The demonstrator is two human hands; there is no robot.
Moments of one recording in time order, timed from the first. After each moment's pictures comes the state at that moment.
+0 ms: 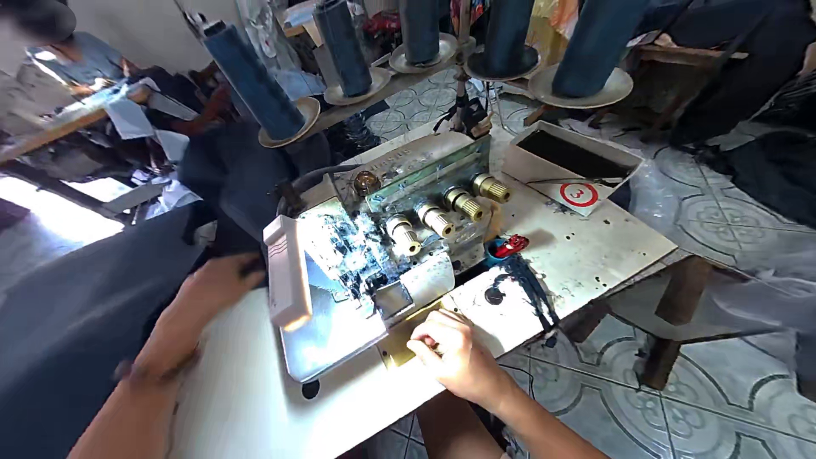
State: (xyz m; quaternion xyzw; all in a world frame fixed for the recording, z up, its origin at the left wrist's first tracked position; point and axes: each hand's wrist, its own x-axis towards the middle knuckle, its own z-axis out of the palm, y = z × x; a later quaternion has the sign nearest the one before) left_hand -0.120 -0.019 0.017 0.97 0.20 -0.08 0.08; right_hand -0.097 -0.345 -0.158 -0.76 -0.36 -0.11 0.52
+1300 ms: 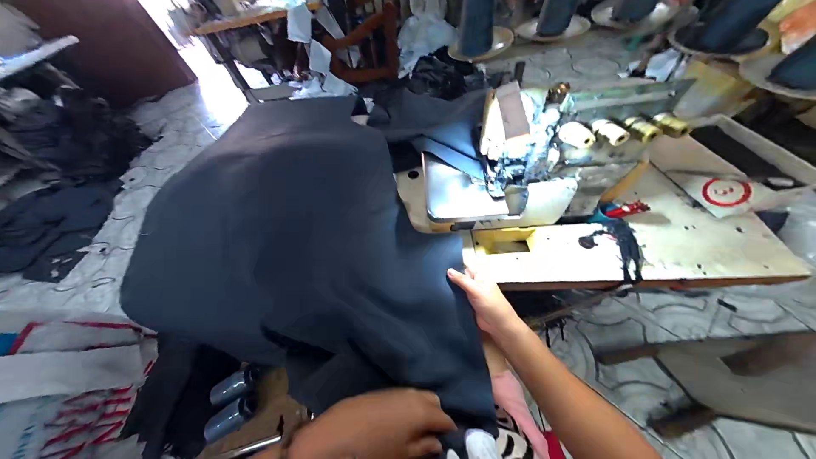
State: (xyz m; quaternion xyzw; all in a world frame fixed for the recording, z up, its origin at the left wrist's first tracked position) left_hand -0.420 -0.211 -0.098 0.88 -0.17 -0.17 0.41; right_hand -0.208 -0.300 -0.118 -0.56 -0.16 0.39 0.71
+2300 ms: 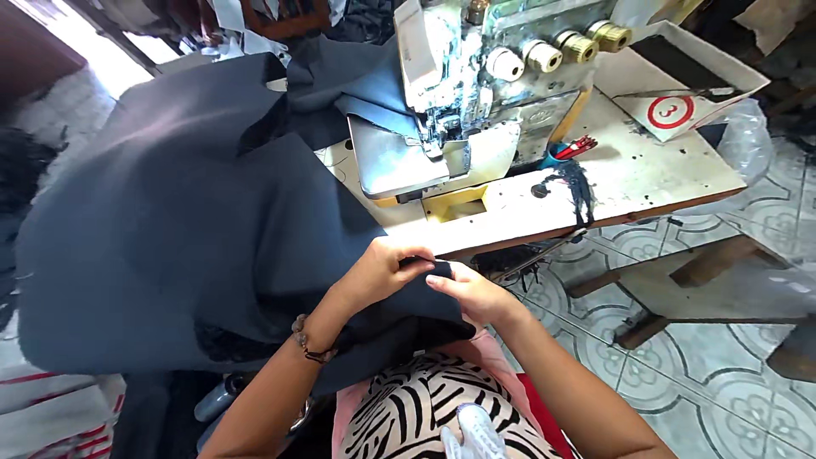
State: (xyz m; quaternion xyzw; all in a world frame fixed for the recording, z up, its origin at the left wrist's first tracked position) left_hand -0.262 -0.162 -0.098 0.90 -0.18 0.13 0.38; right_hand -0.194 -0.357 -0.136 -0.47 -0.26 0.50 0.68
